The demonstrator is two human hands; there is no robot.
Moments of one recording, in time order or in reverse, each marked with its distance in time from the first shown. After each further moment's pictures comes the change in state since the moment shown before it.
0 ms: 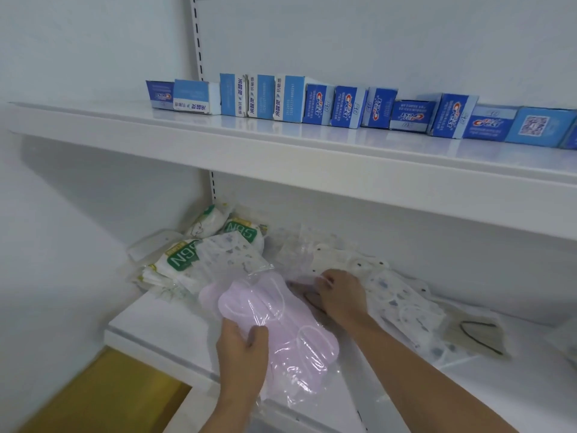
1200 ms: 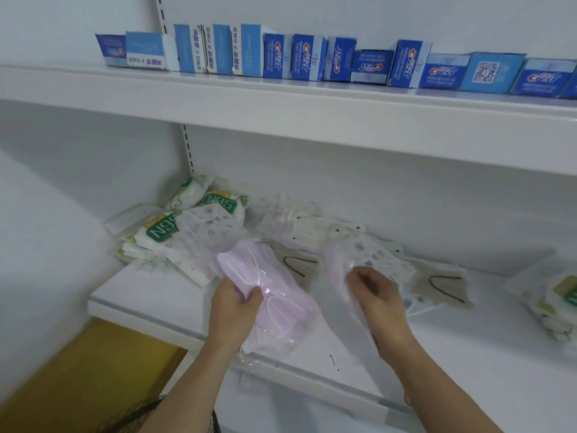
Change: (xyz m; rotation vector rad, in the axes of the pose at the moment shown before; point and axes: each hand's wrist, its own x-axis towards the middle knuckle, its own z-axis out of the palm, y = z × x) left_hand 0.012 -0.007 0.004 0.223 -0.217 0.062; right_hand -0.115 0.050 -0.073 0.767 0.042 0.165
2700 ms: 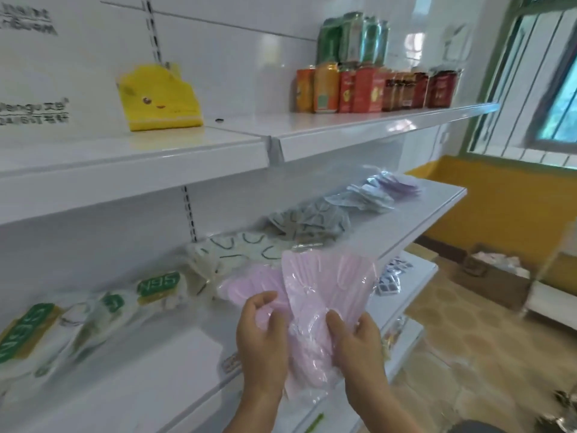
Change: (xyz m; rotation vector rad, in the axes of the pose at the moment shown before) left_hand -0.525 0.214 0.587 -0.394 -0.825 0.140; right_hand -0.288 0.047 -0.644 0.167 1.167 0.192
